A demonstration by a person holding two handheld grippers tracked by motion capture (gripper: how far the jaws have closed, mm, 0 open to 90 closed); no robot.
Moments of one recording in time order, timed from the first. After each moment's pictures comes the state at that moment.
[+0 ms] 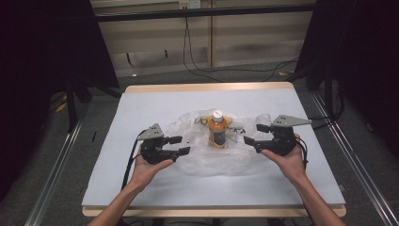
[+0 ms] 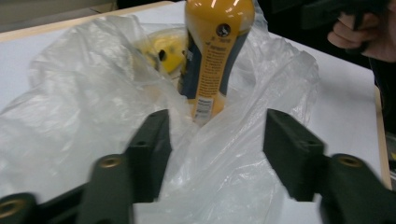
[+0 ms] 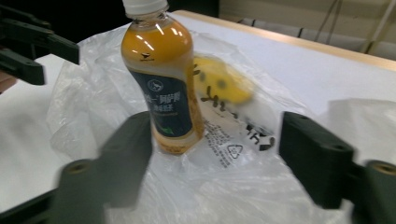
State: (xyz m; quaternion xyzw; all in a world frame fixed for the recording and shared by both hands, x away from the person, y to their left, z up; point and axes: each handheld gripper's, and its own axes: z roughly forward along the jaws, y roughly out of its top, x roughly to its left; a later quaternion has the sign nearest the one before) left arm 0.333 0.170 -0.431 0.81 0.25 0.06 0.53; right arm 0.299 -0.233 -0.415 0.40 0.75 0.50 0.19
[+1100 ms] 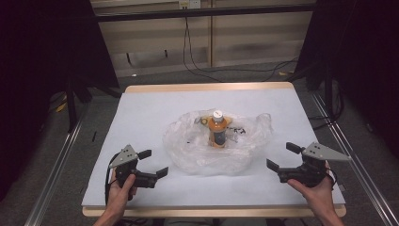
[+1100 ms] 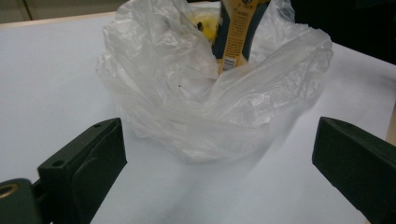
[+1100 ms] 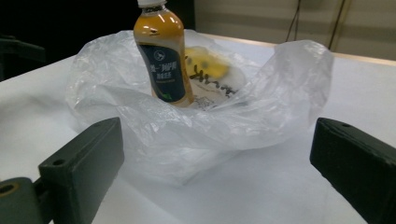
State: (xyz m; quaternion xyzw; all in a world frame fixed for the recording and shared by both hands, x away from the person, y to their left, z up) left arm 0.272 0.233 -0.445 0.77 0.32 0.11 0.54; right arm 0.212 -0.274 -0.426 0.43 0.70 0.52 0.24
